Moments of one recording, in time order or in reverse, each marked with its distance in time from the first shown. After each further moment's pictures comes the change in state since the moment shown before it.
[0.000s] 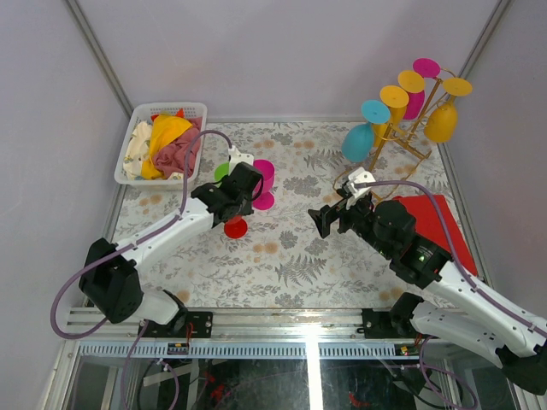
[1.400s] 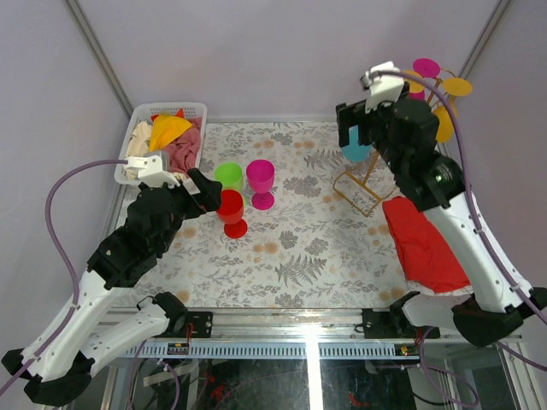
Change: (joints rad) left arm 0.006 -0.678 -0.062 0.008 -0.077 -0.106; right arm -0.269 0.459 0.832 -0.342 0.105 -0.172
